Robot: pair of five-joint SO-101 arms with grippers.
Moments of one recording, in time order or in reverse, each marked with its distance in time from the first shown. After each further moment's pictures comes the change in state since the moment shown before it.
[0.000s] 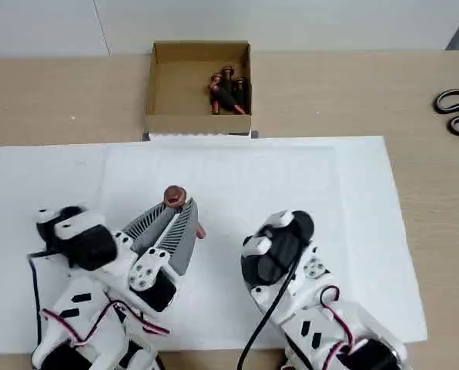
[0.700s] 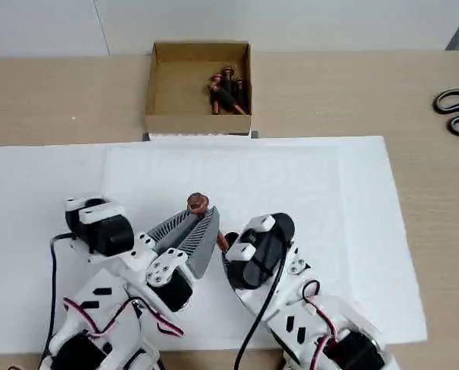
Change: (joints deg) left arm 5.6 0.1 6.1 -2.2 6.7; right arm -3.3 -1.5 9.0 -11.5 0.0
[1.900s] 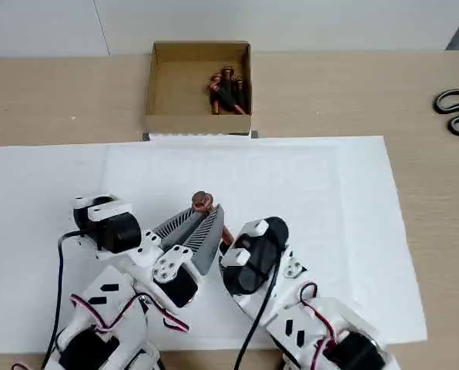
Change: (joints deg) left arm 0.1 0.0 3.4 -4.5 0.2; right arm -2.1 0.0 -1.1 1.8 0.0
